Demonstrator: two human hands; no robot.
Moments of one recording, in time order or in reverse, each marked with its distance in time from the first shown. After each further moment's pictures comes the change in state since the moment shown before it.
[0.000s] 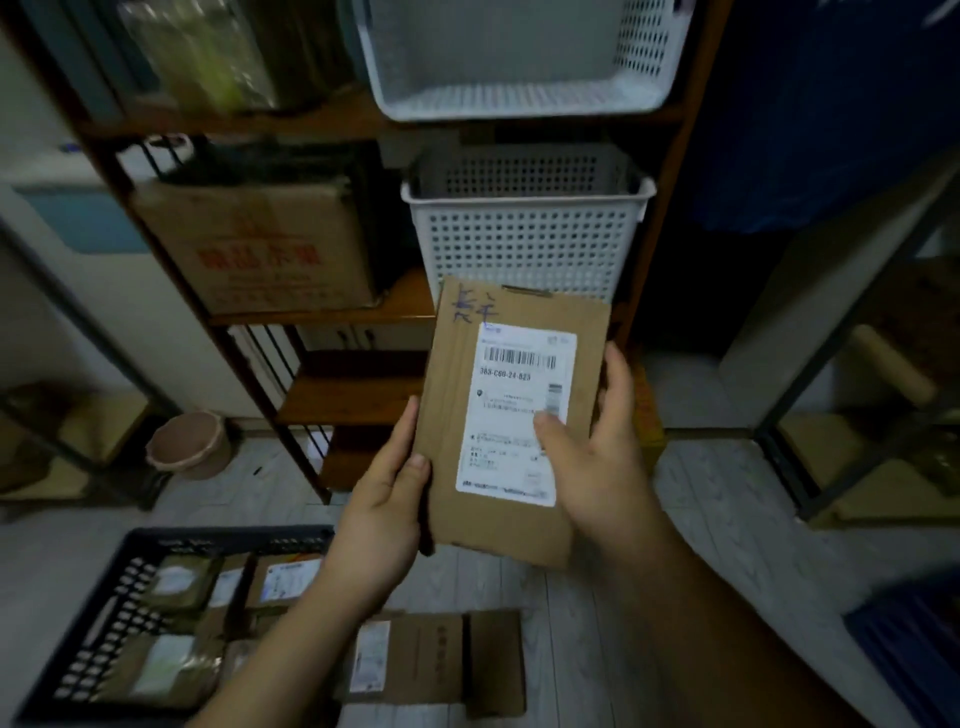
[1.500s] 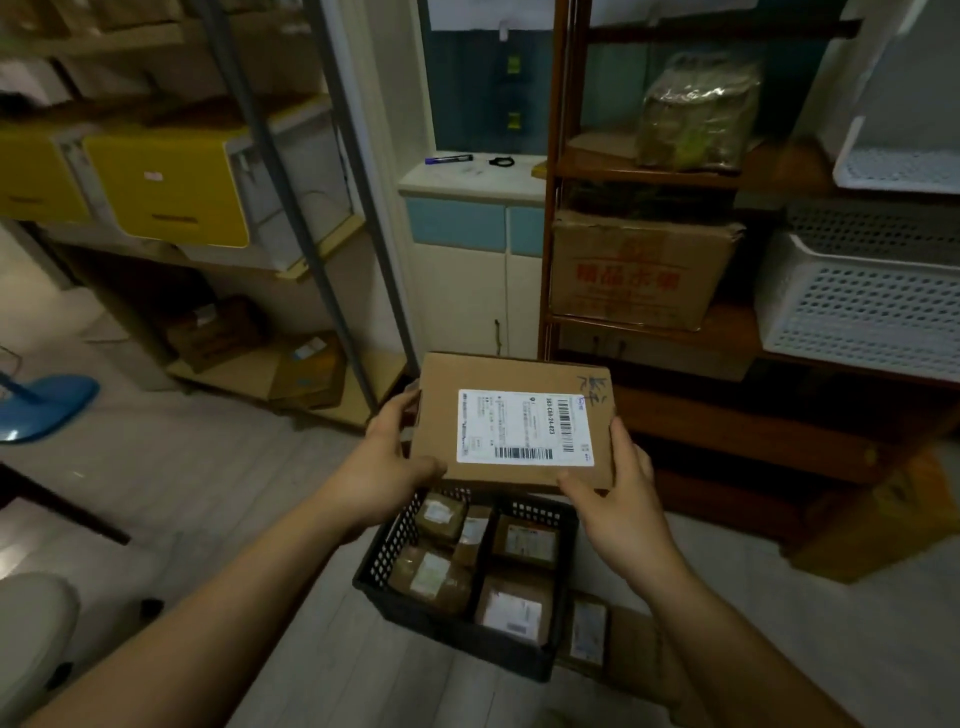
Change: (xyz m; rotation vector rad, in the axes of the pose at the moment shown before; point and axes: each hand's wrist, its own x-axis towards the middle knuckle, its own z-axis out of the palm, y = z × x) left_hand -0.092 0.034 -0.471 0.271 0.139 -0.261; right_hand -0.157 -0.112 0.376 -0.221 -0.355 0.102
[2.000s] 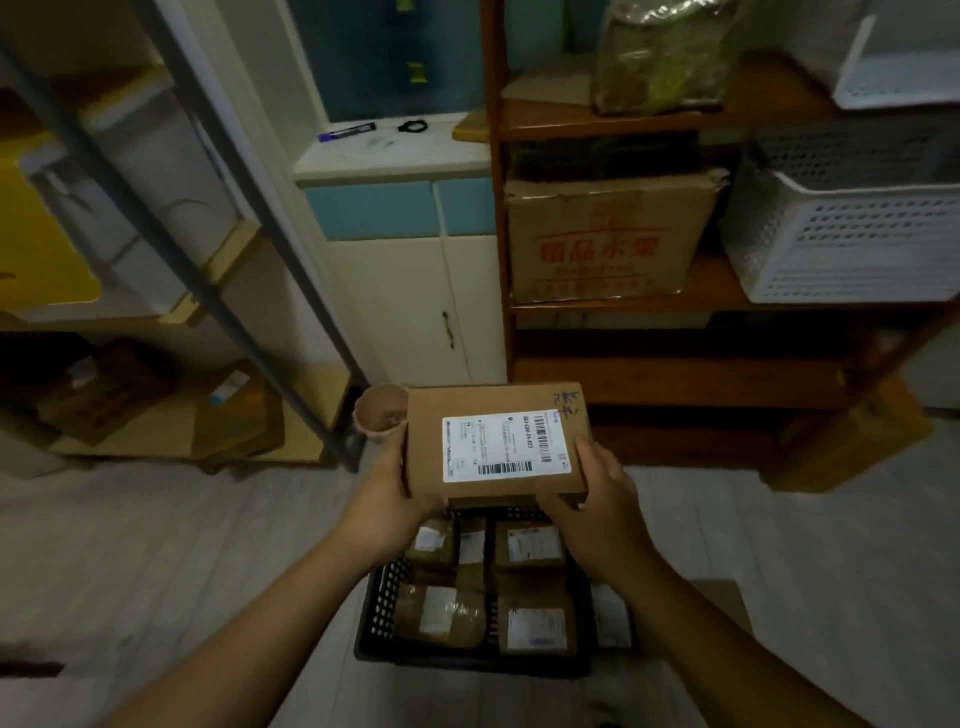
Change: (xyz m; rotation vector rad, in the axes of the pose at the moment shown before) left_hand 0.154 -0.038 -0.012 0.160 -0.231 0.157; right_hand 0.111 0.045 0.075 -0.285 0.121 0.103
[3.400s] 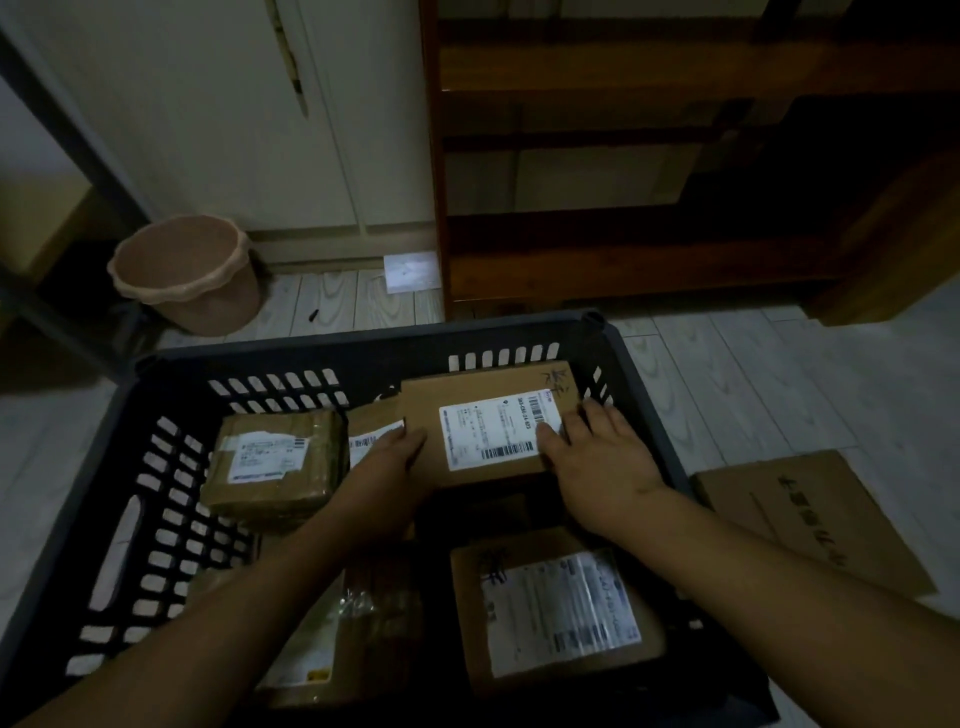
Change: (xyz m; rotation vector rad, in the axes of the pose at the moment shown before) left_hand 0.270 -0.544 0.321 0.563 -0.328 0.021; right_hand 0.163 0.477 0.355 -1.188 -0.300 -0.026
